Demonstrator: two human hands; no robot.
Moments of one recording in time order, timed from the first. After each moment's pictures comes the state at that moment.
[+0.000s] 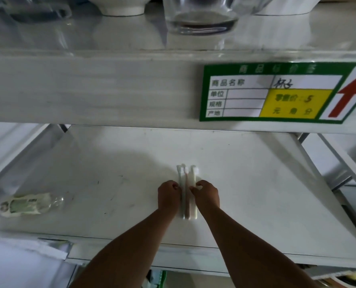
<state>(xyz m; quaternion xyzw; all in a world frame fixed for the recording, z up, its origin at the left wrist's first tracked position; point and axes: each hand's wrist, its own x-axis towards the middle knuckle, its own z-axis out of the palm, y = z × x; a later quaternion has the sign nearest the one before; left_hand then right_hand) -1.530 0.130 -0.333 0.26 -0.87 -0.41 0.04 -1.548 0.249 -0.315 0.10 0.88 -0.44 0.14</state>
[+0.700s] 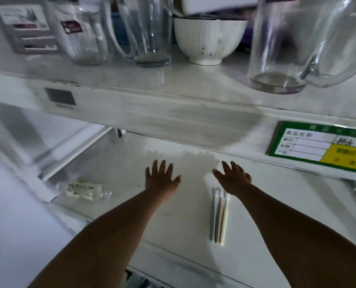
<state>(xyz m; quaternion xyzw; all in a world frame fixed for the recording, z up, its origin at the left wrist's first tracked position) -1.509 0.002 -0.236 0.23 -0.97 -0.04 -0.07 -1.622 0.207 -0.220 -0.15 0.97 -0.11 0.14</state>
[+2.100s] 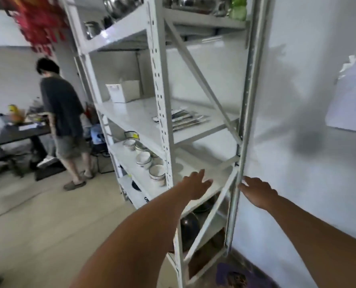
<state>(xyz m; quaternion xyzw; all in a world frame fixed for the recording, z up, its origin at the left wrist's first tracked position) -0.819 0.134 -0.118 0.91 -0.38 -0.14 0.11 -0.957 -0.028 -0.128 -0.91 0.37 0.02 0.19</state>
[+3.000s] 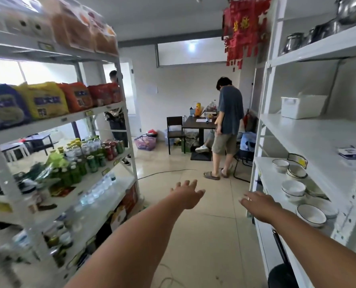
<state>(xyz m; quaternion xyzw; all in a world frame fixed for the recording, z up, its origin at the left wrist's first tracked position) -0.761 0.500 -0.095 0.98 0.10 -0.08 0.12 -0.717 0.265 -0.110 -0.98 -0.08 0.09 0.15</state>
